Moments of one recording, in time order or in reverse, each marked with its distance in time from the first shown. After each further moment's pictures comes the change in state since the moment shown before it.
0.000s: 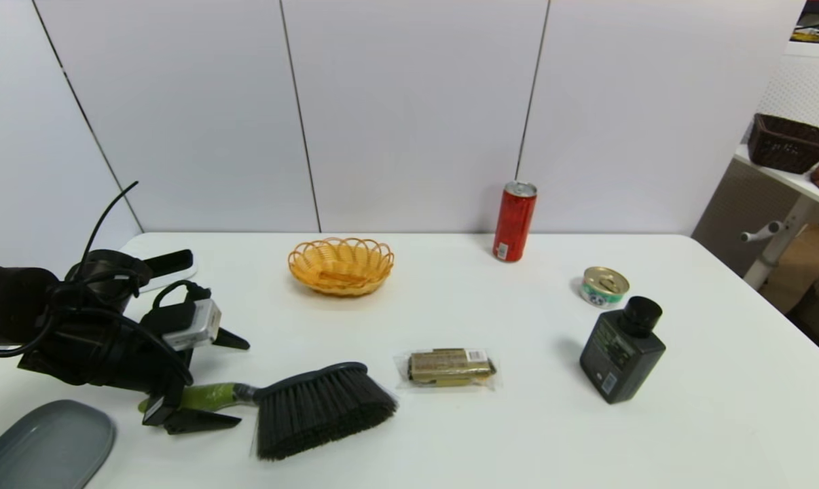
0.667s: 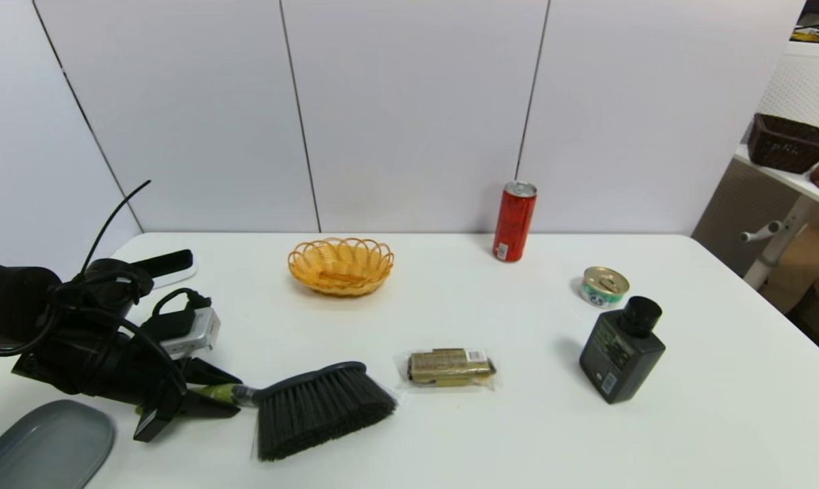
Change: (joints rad) left arm -0.002 -0.002 -0.004 0.106 0.001 0.000; right arm 0.000 0.000 0.000 0.000 0.000 0.000
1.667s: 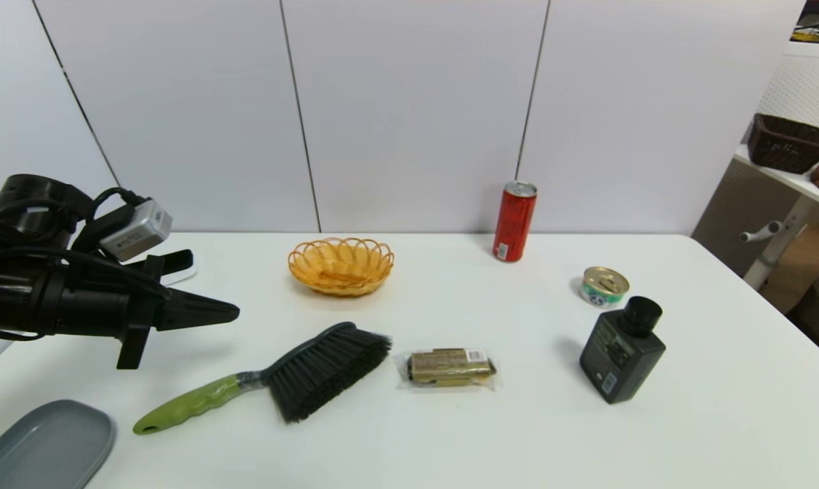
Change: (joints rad) left arm 0.003 -0.209 -0.146 -0.012 -0.184 -0.418; right arm 0.000 0.000 0.000 0.000 0.000 0.000
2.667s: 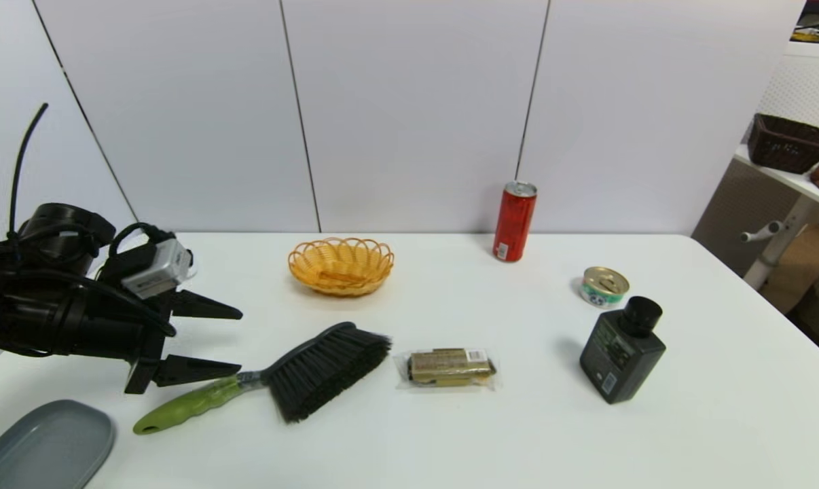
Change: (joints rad) left arm -0.001 0.062 0.051 0.009 0.056 0.212; right arm 0.000 0.000 0.000 0.000 0.000 0.000
